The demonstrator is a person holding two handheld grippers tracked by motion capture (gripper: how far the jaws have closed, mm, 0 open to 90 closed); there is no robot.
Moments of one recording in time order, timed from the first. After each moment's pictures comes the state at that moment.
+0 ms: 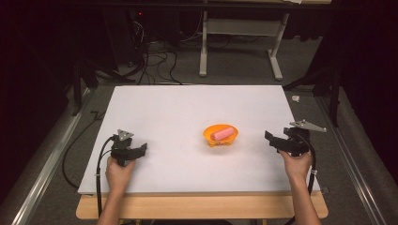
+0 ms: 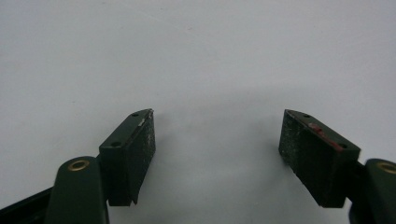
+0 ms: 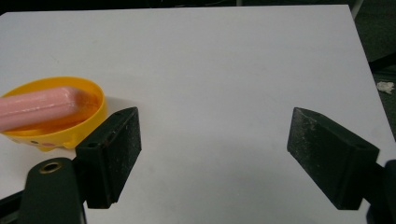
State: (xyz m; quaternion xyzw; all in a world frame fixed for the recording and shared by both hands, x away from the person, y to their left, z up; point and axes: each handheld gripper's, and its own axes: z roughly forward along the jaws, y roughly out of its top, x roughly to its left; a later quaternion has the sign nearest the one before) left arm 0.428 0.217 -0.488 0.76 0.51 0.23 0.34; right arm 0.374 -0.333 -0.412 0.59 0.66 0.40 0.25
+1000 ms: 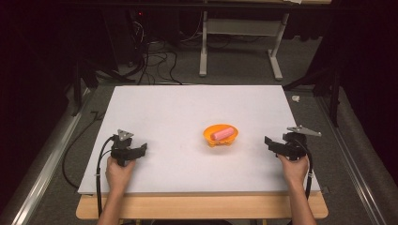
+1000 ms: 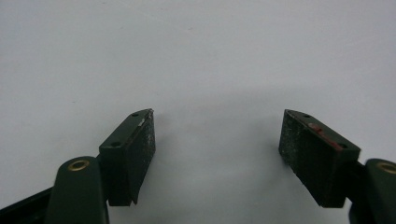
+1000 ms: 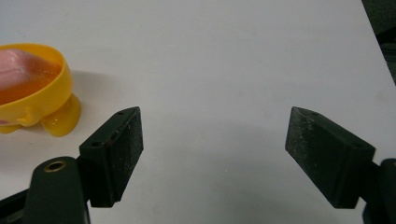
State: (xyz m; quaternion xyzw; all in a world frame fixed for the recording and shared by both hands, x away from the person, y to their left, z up) left arm 0.428 0.217 -0.488 0.76 0.51 0.23 0.34; right arm 0.377 -0.337 -0.442 0.61 0.66 0.37 0.24
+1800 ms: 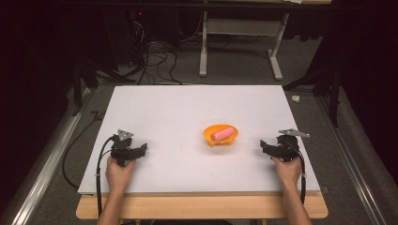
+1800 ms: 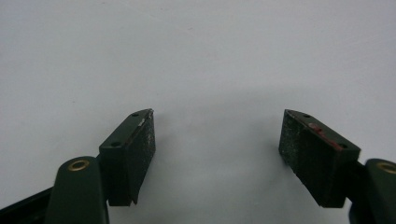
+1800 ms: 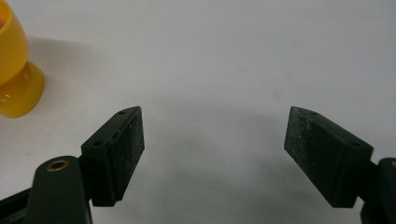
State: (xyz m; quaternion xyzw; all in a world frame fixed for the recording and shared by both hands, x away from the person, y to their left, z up) left arm 0.428 0.217 -0.488 0.76 0.51 0.23 0.34; right arm 0.388 -0.328 -0.470 0.61 0.68 0.33 0.25
